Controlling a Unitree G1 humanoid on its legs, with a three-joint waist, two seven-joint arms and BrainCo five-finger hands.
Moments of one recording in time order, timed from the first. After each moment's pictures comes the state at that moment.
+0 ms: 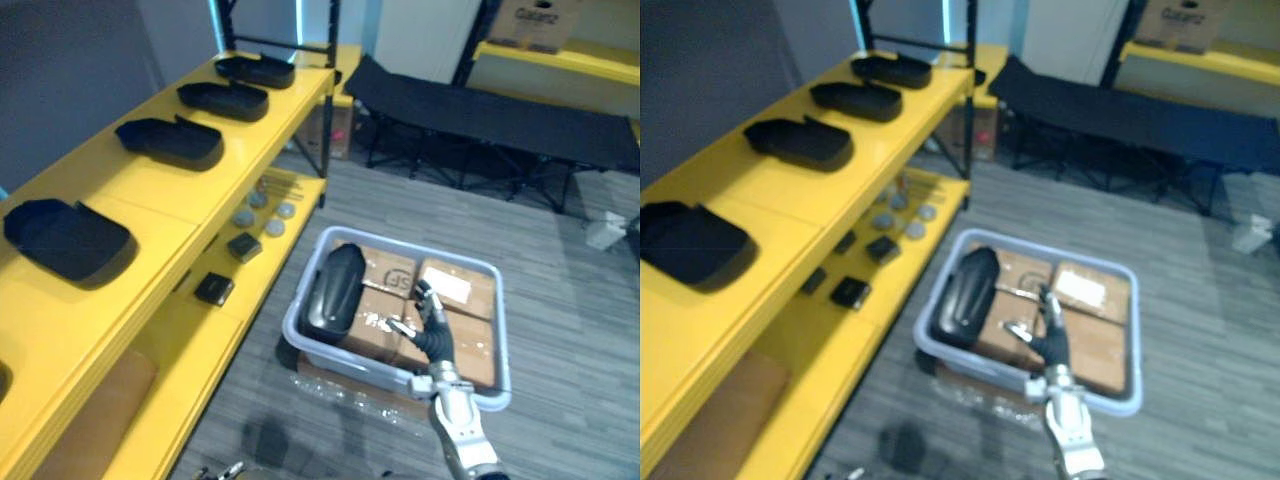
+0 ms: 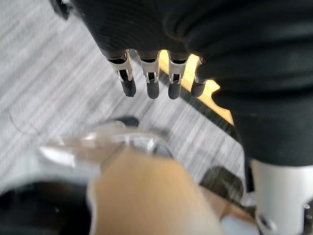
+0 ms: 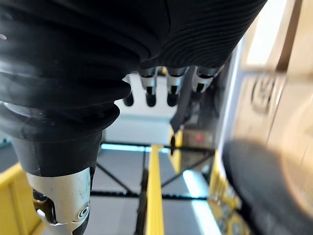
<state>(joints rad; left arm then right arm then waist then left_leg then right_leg) 0.19 0.13 0.11 1.04 -0.22 -0.03 0.07 0.07 -0.19 0.19 0.32 0.10 -0.47 -0.19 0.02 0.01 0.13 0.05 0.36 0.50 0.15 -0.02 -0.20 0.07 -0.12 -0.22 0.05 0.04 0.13</state>
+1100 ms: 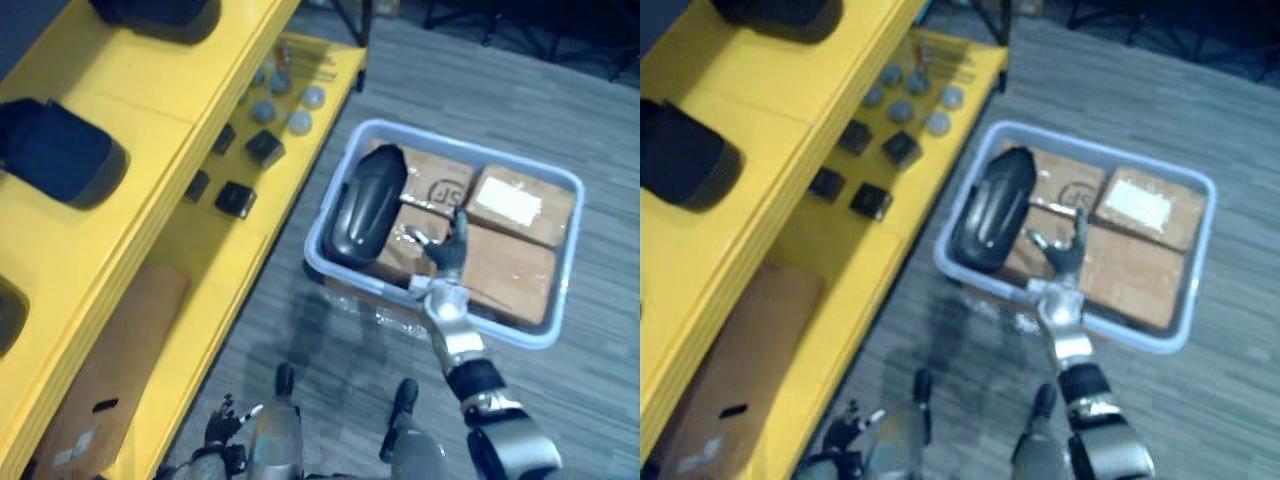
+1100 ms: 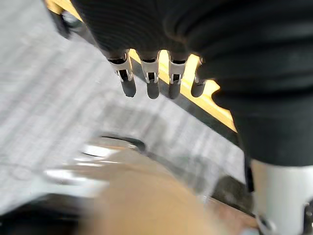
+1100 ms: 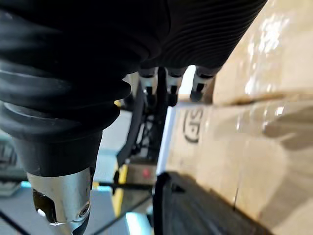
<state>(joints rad) 0.11 0.13 -0.02 0.92 -0.24 -0.21 0.10 -0.52 -0.19 0.09 0.54 0.11 -0.17 -0.53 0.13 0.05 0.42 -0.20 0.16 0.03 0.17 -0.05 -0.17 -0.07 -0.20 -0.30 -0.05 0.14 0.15</state>
